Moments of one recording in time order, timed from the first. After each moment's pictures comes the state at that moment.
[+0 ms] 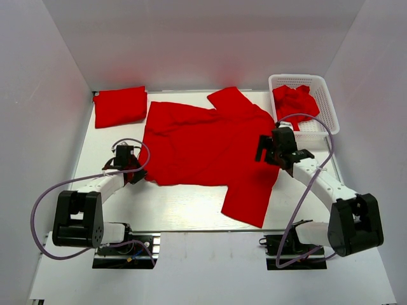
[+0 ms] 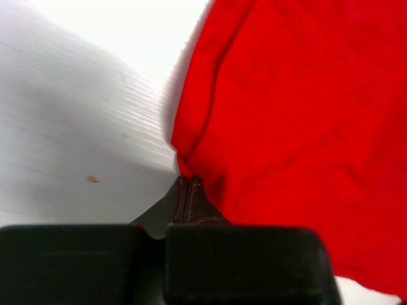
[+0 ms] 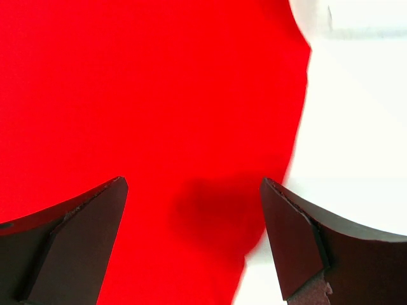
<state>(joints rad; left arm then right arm) -0.07 1.33 0.55 -0.22 -0.04 -0.64 0.31 1.28 0.78 -0.30 0.16 0.36</state>
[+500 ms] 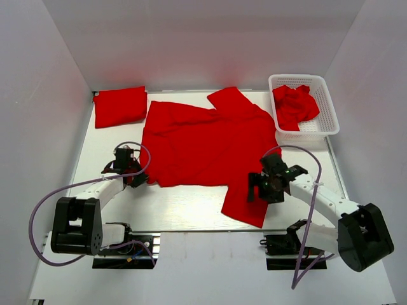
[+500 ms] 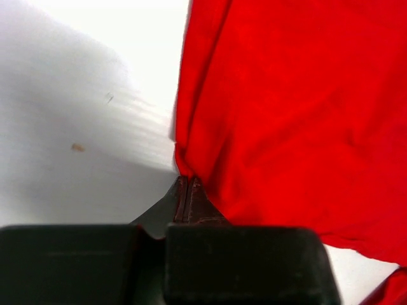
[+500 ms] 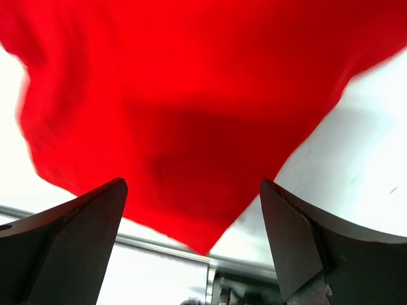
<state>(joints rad) -0.07 1.27 0.51 -0.23 0.03 -0.63 0.48 1.14 0.60 -0.67 -0.11 0.44</state>
